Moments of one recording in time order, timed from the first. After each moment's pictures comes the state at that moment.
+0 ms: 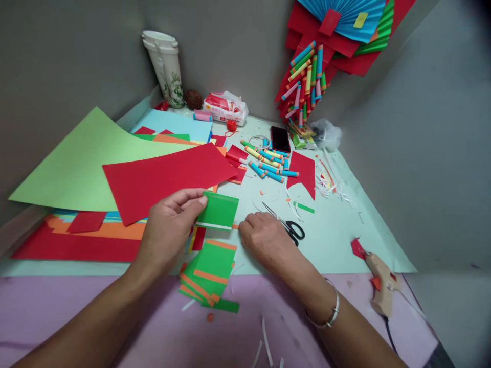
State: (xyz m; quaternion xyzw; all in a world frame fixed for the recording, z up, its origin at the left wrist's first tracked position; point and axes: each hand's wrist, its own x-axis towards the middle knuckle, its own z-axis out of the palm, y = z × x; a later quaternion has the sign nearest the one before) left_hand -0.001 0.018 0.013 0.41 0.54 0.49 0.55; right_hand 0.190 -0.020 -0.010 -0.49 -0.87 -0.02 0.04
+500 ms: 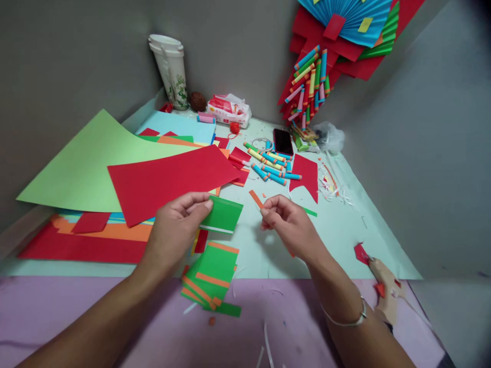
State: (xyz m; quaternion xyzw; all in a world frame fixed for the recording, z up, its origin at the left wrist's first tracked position) left_hand -0.001 0.016 0.017 0.43 0.54 0.46 0.55; right_hand 0.214 -0.011 0.021 -0.58 -0.55 0.44 0.39
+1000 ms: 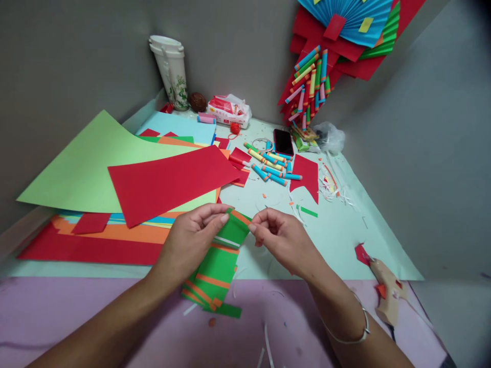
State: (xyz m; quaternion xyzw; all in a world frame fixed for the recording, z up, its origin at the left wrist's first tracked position) left_hand 0.009 0.005 0.019 0.50 0.53 0.39 0.57; right_hand 0.196 -0.024 0.029 -0.62 -0.57 0.44 0.32
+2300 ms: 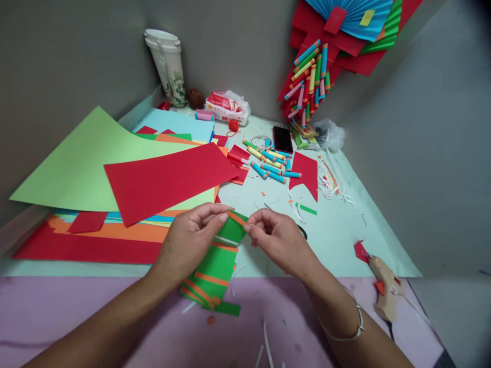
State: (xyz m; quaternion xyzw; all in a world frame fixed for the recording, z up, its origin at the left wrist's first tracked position) left_hand 0.010 0.005 0.020 0.53 0.54 0.38 0.53; right_hand 0.192 -0.025 0.020 -0.64 -0.58 0.42 0.30
